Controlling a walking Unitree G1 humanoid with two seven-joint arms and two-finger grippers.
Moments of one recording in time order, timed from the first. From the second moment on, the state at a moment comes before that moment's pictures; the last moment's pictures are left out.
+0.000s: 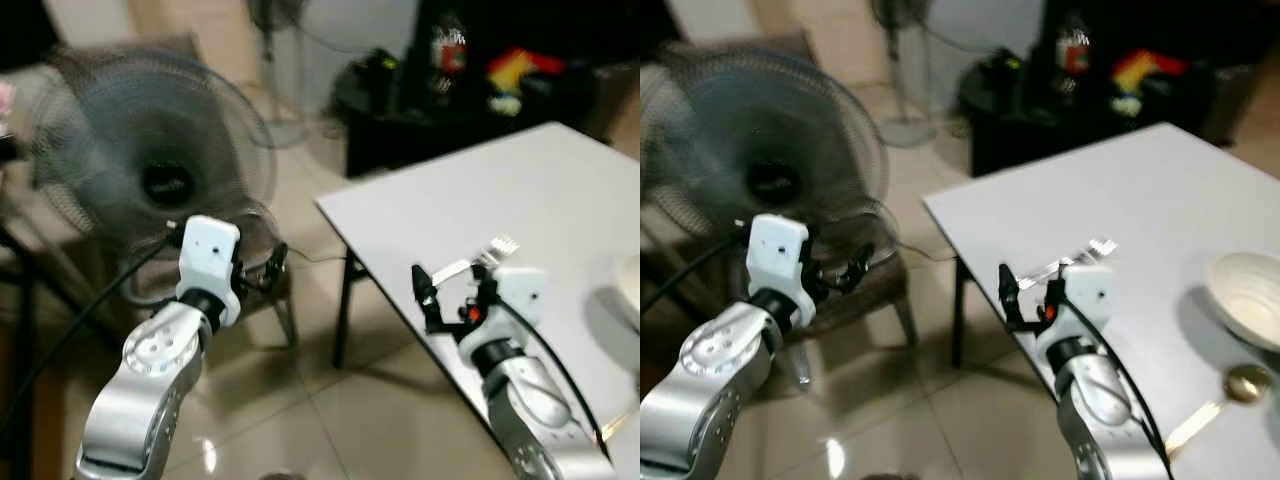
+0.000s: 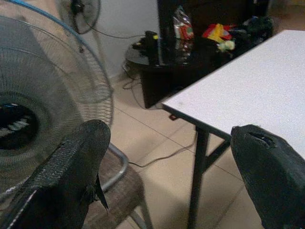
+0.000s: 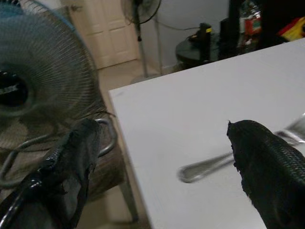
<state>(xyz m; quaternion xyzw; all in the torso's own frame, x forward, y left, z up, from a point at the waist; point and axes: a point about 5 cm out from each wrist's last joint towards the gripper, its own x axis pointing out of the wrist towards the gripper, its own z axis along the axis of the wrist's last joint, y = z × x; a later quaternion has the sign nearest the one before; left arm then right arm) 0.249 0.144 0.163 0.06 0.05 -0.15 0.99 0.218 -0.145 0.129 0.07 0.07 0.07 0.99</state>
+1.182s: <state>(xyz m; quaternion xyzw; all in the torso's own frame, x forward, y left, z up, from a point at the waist) 0.248 0.151 0.168 0.08 0.04 -0.14 0.99 0.231 -0.149 0.115 0.07 0.09 0.05 0.99</state>
